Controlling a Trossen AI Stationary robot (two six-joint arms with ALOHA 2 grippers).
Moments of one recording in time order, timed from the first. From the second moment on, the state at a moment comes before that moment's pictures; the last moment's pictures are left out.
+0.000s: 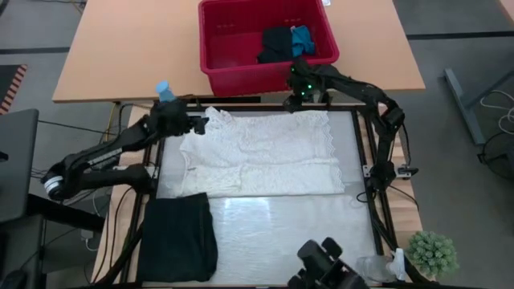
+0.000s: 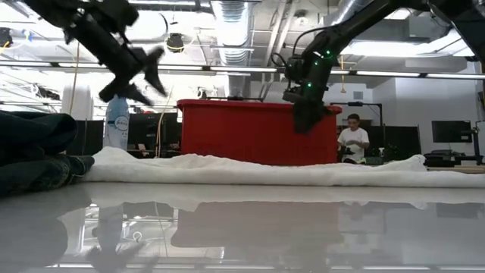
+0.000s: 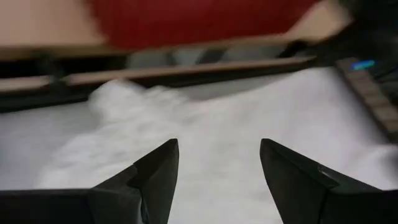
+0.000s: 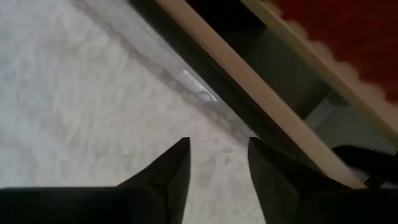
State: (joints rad) left arm 0.72 0.92 0.64 -0.20 -0.05 -0.58; right arm -0.81 1.90 1.66 -0.89 -0.05 -0.01
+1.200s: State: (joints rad) left arm 0.86 1.54 0.95 -0.35 -0.11 0.00; right arm -0.83 1.96 1.51 -0.86 0.10 -0.42
